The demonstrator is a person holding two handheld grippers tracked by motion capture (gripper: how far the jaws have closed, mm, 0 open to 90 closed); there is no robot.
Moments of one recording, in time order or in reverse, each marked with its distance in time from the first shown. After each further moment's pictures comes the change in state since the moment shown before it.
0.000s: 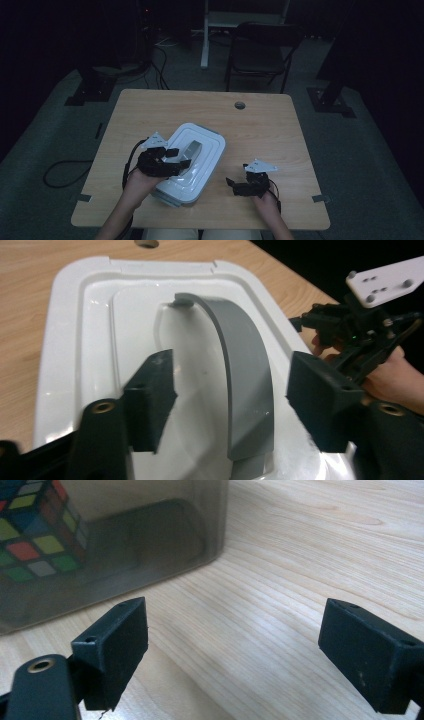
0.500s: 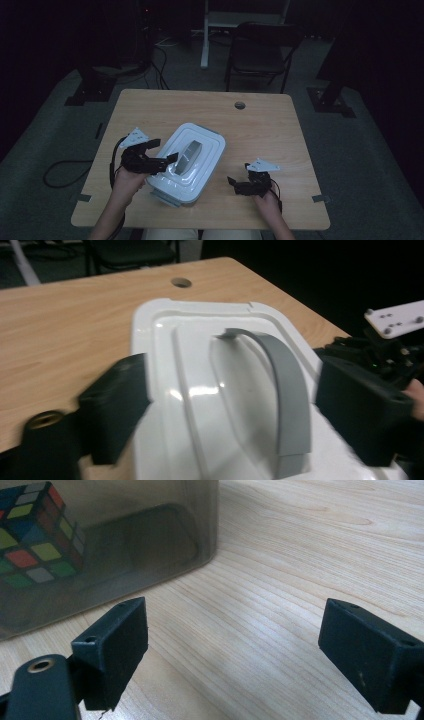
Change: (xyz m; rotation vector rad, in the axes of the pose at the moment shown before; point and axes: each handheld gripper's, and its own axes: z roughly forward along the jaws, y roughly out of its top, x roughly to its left) left arm 0.021 -0.005 -0.030 -0.141 0.095 -0.008; right arm -0.003 0.001 -0.003 -0.009 -0.003 0.021
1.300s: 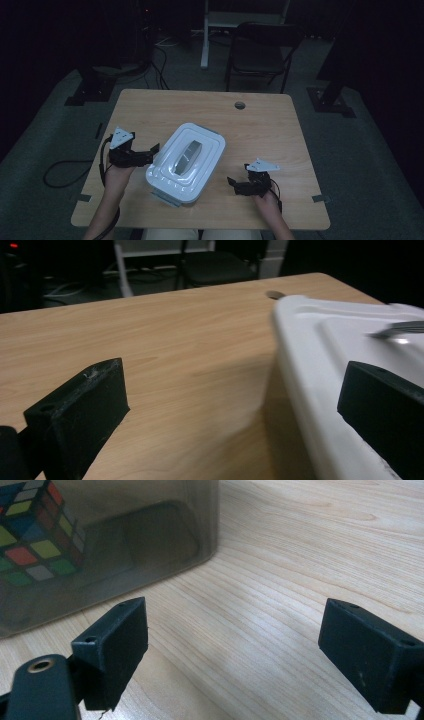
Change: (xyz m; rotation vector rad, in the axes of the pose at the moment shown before) left arm 0.059 -0.035 0.010 -0.098 0.311 -0.015; right arm -0.001 -0.001 0.001 0.007 0.009 0.006
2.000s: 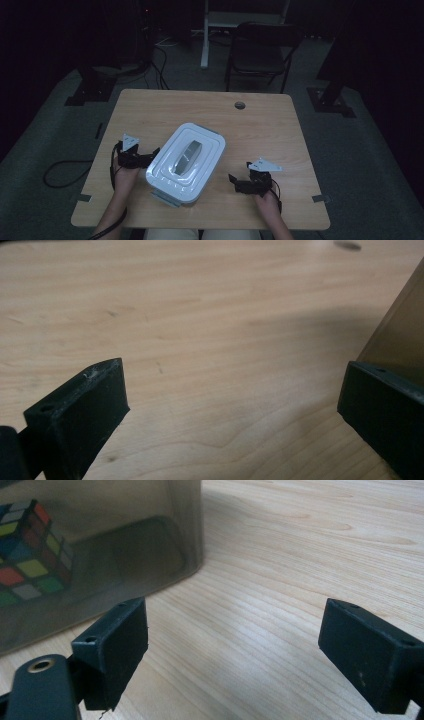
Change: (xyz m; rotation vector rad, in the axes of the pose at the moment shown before) left arm 0.023 -0.058 0.062 0.104 0.061 -0.032; right arm 0.000 0.001 -0.002 -0.049 -0.059 0.034
